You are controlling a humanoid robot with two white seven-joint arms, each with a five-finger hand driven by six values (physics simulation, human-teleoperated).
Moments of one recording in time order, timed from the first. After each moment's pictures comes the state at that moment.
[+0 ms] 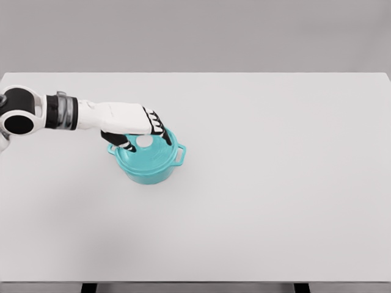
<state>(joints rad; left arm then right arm) -1.04 0.78 -1.19 -1.42 -0.19 -0.61 -0.47 0.00 0.00 0.13 0.11 0.06 -0.28 0.35</state>
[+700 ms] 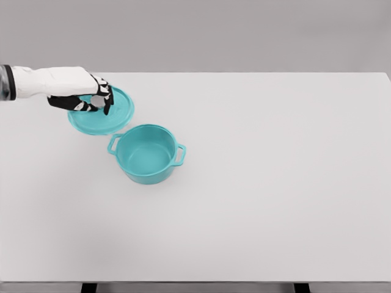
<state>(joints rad) -1.13 0.92 -1.18 -1.25 -0.06 -0.61 -0.47 0.00 0.00 0.13 0.11 0.06 -0.28 0.35</state>
